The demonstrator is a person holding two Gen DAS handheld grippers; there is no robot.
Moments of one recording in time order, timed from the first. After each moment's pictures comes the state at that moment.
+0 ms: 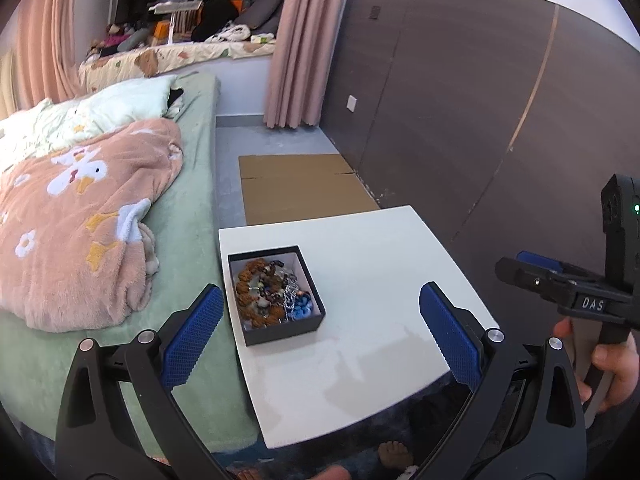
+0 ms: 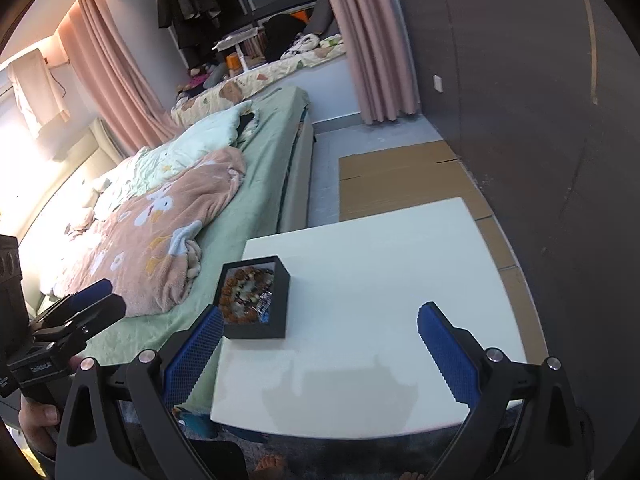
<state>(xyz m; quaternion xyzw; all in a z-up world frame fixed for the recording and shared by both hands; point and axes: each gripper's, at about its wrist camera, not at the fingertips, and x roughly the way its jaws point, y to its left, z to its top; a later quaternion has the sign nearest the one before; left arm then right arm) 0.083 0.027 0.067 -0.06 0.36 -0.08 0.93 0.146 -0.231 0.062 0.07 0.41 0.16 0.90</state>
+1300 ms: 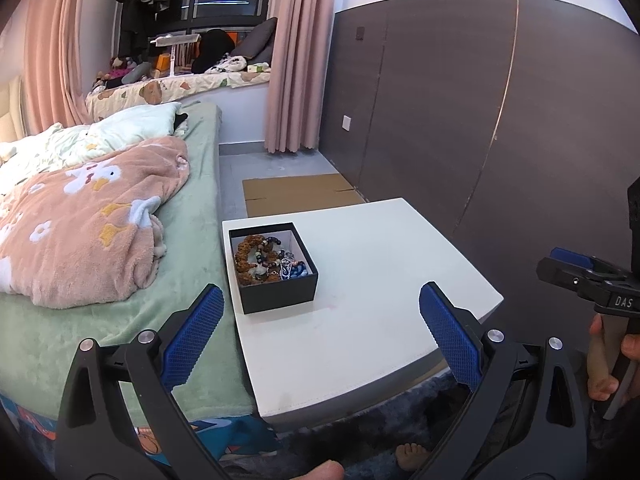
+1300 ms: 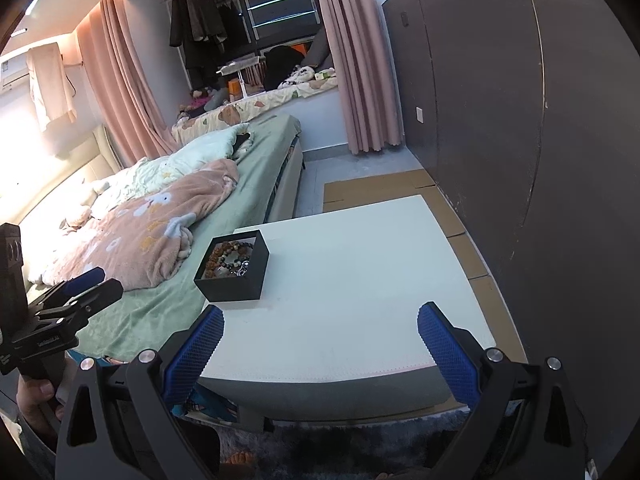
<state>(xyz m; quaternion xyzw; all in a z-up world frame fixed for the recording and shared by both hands) 0.006 0.010 0.029 -0.04 0.30 -0.08 0.95 0.036 -0.272 0.036 0.05 0.34 0.14 0.93</state>
